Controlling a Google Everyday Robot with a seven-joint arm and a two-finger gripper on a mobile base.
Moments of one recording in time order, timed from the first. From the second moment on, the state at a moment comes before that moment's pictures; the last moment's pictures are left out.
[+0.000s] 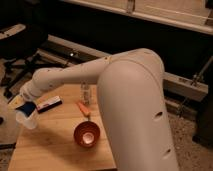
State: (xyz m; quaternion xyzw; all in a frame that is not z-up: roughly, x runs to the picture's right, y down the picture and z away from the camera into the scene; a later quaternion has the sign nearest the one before) arm -0.421 0.042 0.681 -0.33 -0.37 0.30 0.81
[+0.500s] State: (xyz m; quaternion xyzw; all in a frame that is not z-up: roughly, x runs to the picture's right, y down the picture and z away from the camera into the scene) arm -0.459 0.059 0.694 -0.34 -0.39 0.31 0.80
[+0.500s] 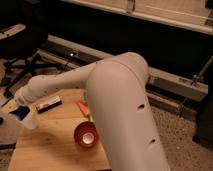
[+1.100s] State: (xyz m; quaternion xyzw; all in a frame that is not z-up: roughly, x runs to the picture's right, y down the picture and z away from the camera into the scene) arm -0.475 0.067 0.720 -0.32 -0.38 0.30 0.81
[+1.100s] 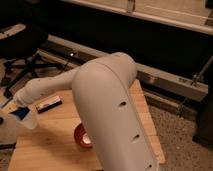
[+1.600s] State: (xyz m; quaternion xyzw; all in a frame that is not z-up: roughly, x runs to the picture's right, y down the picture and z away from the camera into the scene) arm -0.476 0.071 0.730 -0.33 -0.39 0.30 0.81
